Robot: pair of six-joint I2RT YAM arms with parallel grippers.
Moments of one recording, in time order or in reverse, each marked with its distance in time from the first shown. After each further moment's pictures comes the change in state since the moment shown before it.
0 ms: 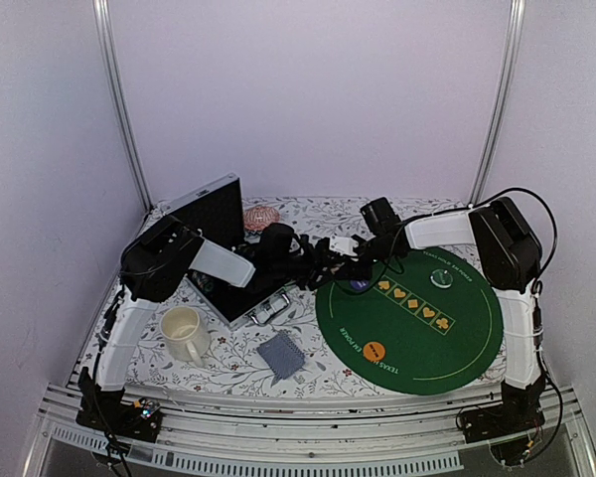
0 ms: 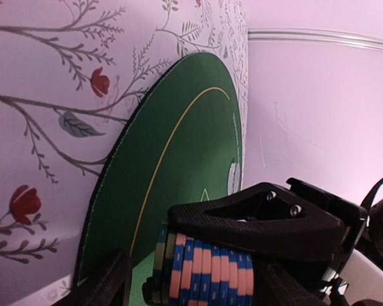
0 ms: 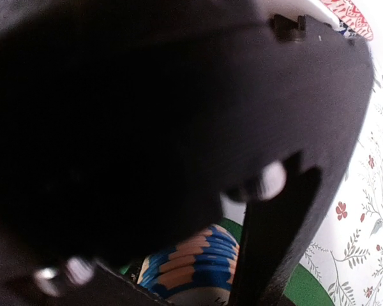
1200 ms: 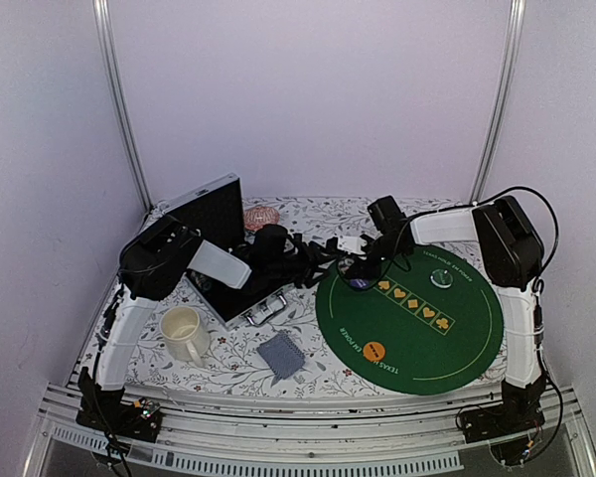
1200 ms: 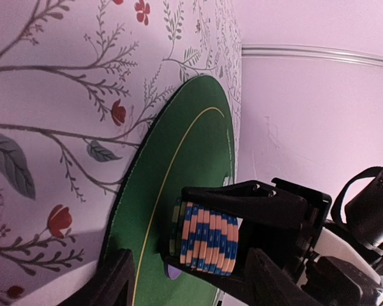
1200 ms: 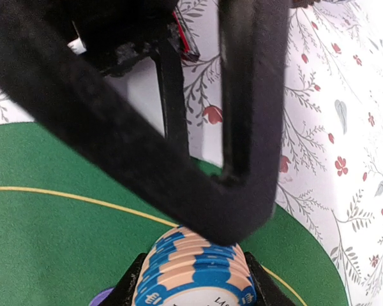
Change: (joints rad) left arm 0.021 0.002 -0.037 0.084 -0.015 -0.026; right arm -0.049 0.005 0.018 -0.083 0.056 -0.029
